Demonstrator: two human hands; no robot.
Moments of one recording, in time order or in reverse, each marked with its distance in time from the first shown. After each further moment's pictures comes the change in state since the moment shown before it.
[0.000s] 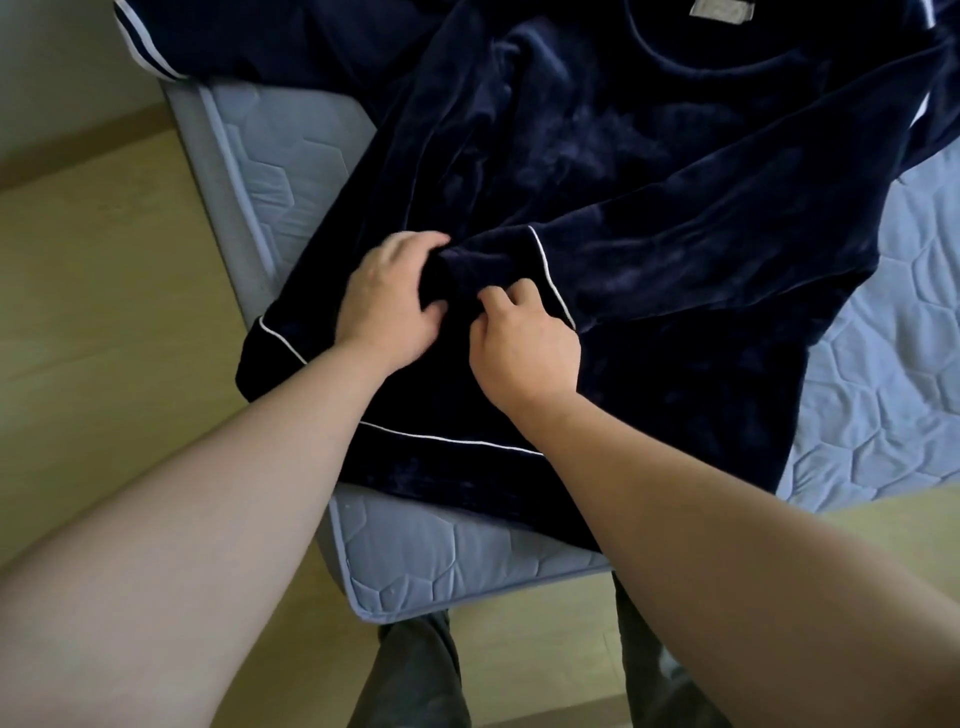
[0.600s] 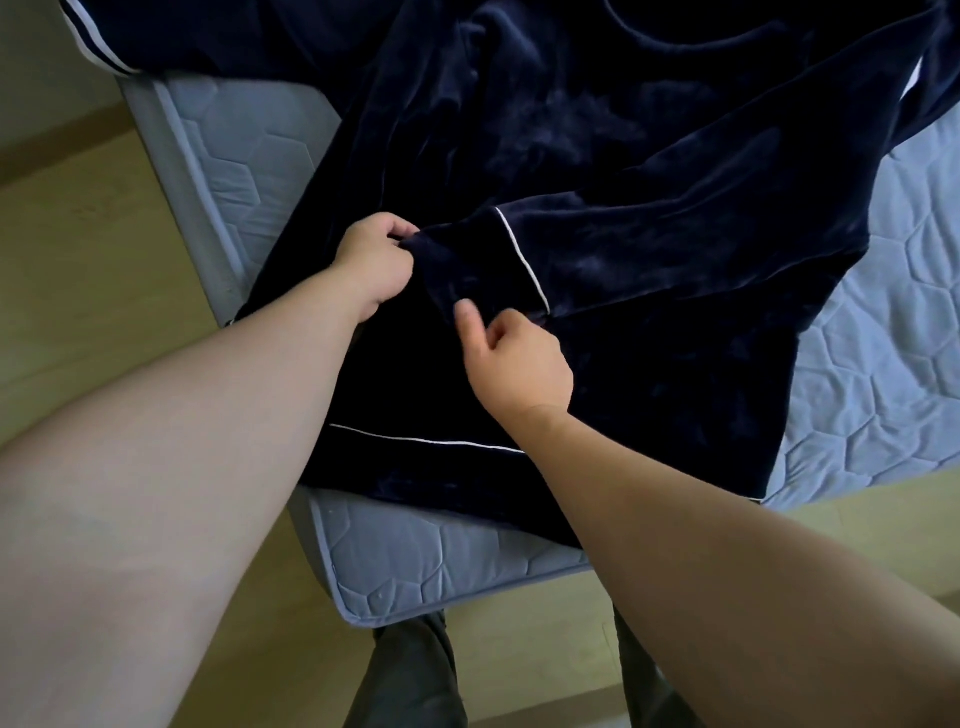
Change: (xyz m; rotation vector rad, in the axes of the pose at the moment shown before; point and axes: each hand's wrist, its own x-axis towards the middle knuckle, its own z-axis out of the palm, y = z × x) left_hand 0.063 -0.005 0.024 -0.488 -0.168 -0.572; right_hand -0.008 0.018 0.010 0.435 -0.103 0.426
